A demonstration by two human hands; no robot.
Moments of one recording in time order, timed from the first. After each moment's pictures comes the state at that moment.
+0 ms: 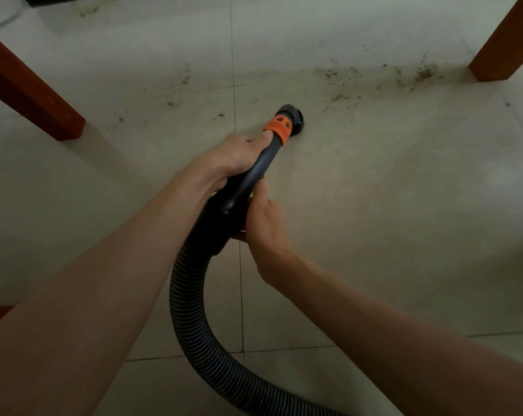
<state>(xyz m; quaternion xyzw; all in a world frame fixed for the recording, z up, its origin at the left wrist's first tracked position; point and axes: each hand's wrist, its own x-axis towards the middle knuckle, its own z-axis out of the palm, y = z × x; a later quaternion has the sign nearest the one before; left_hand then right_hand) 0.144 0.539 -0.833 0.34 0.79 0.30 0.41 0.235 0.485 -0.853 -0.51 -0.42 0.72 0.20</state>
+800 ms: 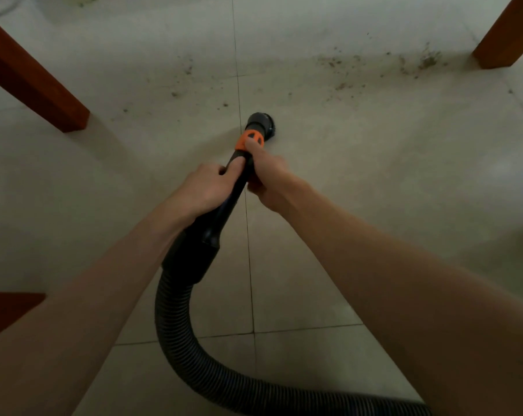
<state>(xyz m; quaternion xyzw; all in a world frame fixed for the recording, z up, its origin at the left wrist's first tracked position) 0.132 0.465 -0.836 0.38 0.84 0.22 0.32 0.197 0.538 -0.868 -0.52 -0.35 0.76 0.19</state>
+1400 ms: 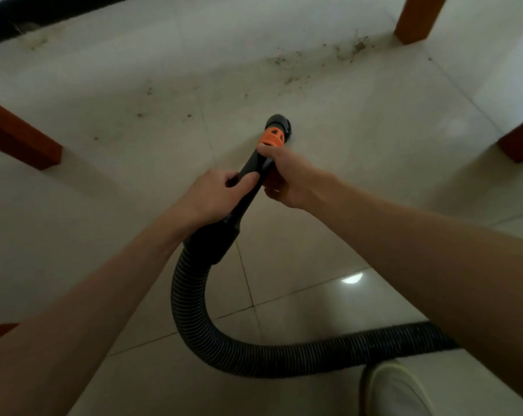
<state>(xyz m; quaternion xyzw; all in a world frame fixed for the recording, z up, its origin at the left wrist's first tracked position) 0.181 0.442 -0.809 0.54 0.76 0.16 0.33 0.287 0.518 -0.834 -0.54 -0.27 0.78 0.19</state>
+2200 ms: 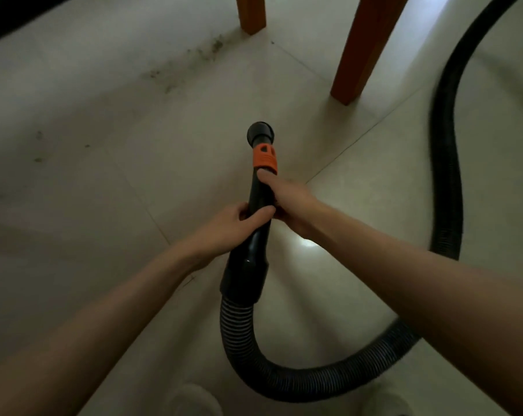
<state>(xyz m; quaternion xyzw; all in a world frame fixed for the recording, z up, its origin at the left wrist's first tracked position) 0.356 0.367 -0.763 0.56 0.61 0.07 0.55 0.476 0.393 -0.787 -0.61 -0.22 0.69 0.33</state>
